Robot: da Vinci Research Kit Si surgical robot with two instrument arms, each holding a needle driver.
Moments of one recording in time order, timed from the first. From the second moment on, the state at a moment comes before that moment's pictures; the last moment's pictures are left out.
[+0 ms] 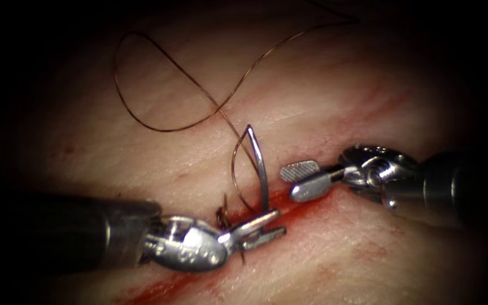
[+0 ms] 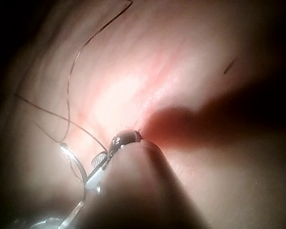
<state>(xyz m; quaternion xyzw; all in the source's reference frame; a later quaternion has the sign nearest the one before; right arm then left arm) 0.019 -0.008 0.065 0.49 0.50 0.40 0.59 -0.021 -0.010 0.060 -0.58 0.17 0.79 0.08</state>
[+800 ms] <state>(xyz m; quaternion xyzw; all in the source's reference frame) 0.021 -0.005 0.065 0.52 0.47 0.41 0.58 -0.022 -0.011 0.060 -0.56 0.18 0.81 0.04</state>
